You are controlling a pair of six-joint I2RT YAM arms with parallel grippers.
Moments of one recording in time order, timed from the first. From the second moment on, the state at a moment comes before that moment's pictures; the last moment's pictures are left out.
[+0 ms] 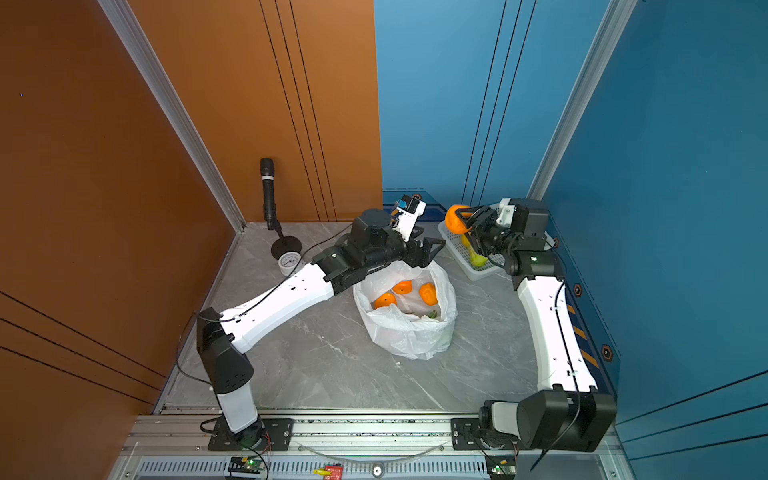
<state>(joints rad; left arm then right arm) -0.86 1.80 1.82 -0.22 0.11 -0.23 -0.08 1.37 1.46 -0.49 -0.58 1.01</state>
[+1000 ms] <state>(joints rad) -0.74 1.75 1.76 -0.39 0.33 -0.08 -0.20 2.27 2.25 -0.89 -0.16 0.62</state>
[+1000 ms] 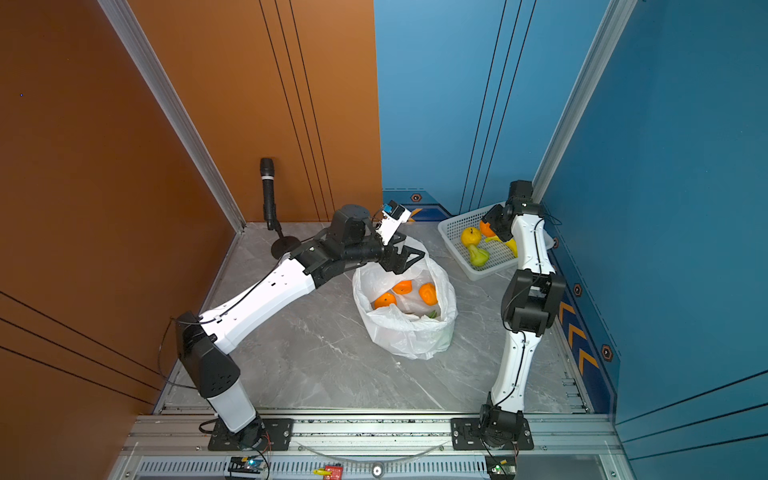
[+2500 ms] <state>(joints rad) -0.82 1.75 1.71 -0.45 0.23 -0.06 -0.27 2.07 2.33 -1.01 -0.23 0.51</state>
